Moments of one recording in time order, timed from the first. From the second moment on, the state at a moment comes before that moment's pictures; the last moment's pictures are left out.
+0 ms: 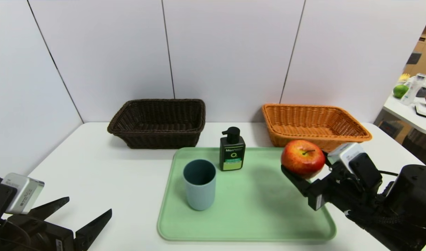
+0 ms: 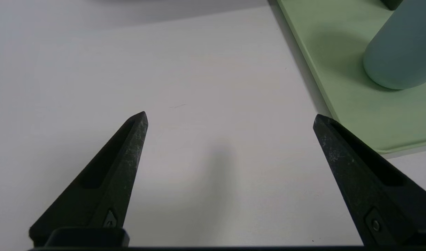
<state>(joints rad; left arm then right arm) -0.50 0.99 -0.18 -0.46 0.27 -0.12 0.51 1.71 -0.14 -1.51 -0.10 -0.31</state>
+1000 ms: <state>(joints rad) -0.50 0.99 -0.19 -0.46 0.27 -0.13 0.30 1.49 -0.64 -0.86 -0.04 -0.33</state>
